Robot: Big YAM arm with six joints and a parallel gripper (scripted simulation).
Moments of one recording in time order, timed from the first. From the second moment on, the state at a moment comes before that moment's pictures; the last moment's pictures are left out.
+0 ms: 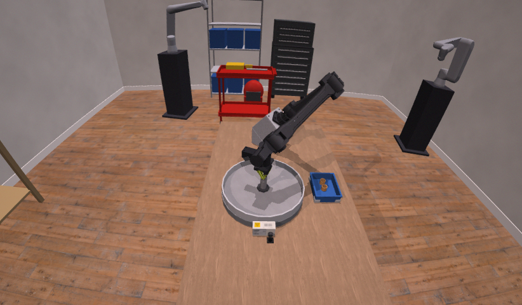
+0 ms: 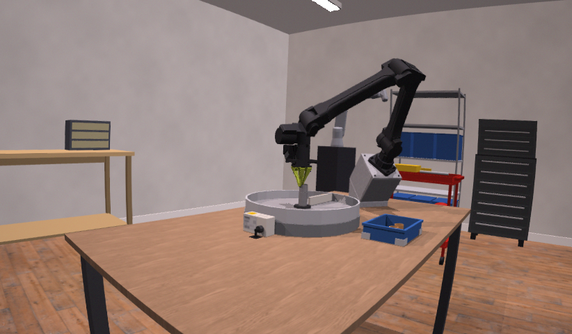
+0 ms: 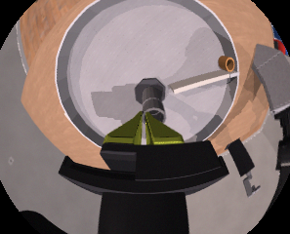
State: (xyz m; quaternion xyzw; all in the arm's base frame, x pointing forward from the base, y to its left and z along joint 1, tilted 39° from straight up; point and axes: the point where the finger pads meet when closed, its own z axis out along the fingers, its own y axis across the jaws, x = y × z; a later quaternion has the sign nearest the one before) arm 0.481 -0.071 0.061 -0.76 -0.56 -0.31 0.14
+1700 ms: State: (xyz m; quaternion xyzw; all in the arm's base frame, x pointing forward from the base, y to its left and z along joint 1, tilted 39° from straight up) arm 0.481 -0.071 0.061 -0.76 -0.56 -0.31 0.14
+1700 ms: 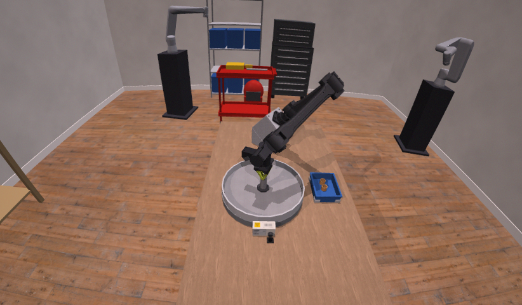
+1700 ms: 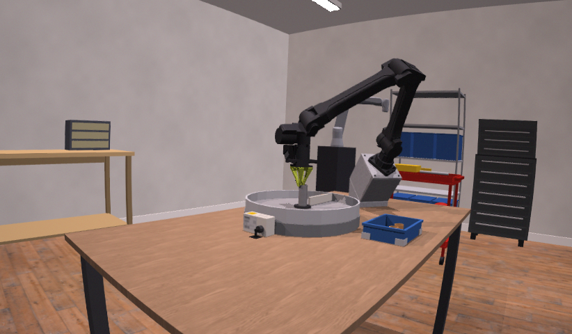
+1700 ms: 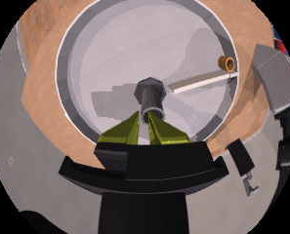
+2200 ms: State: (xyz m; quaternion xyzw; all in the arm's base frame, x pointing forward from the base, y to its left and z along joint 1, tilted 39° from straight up) arm 0.469 -0.083 0.076 -0.76 -0.56 -0.30 0.15
